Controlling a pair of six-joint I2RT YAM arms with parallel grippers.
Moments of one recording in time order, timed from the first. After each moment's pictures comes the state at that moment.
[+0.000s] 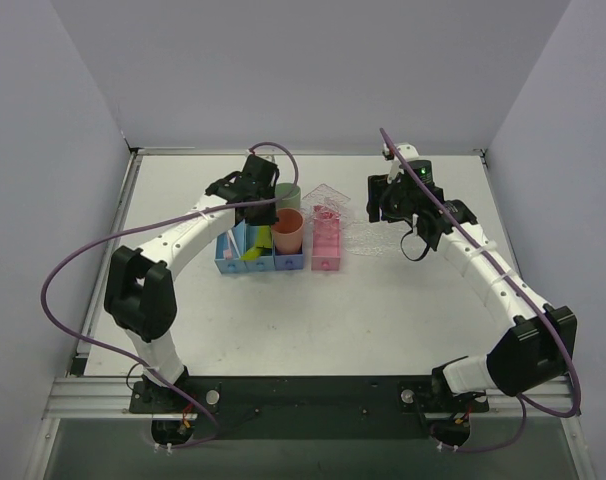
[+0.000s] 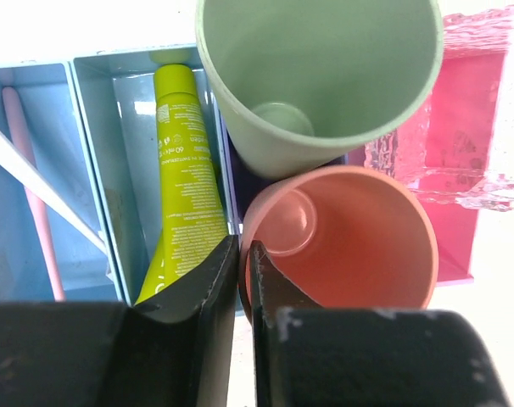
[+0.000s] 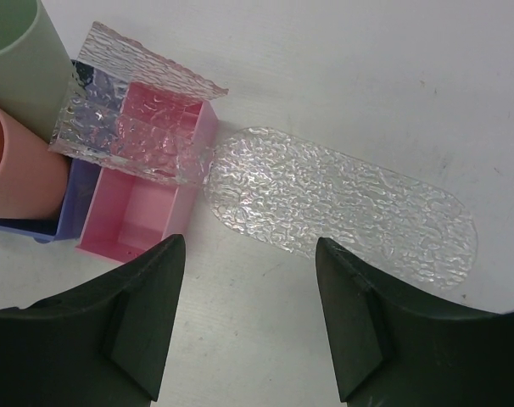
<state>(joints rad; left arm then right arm) -0.52 1.78 1.53 -0.66 -0.15 -0.49 0.36 1.38 1.22 -0.45 0.06 0.10</state>
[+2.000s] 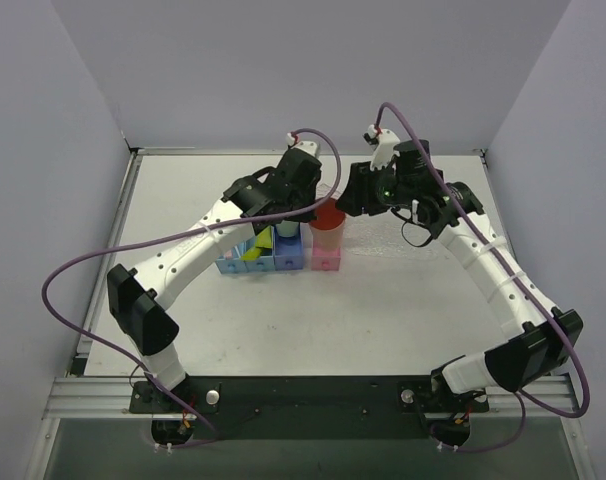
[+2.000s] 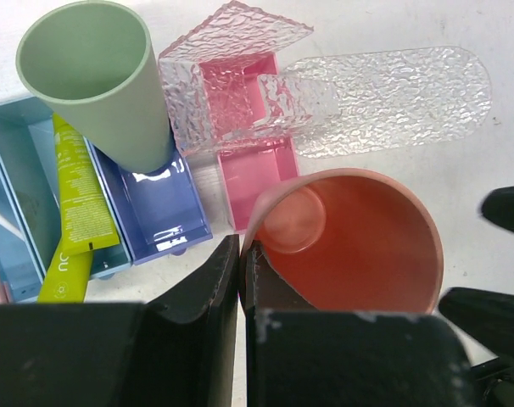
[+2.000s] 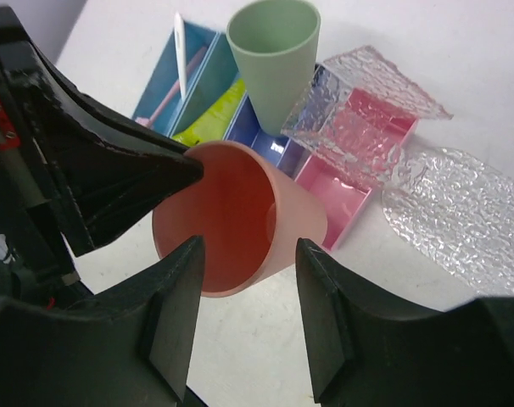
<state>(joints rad) -0.80 1.74 1.81 -0.82 -0.29 -0.51 0.44 1.41 1.47 -0.61 -0.30 0.24</state>
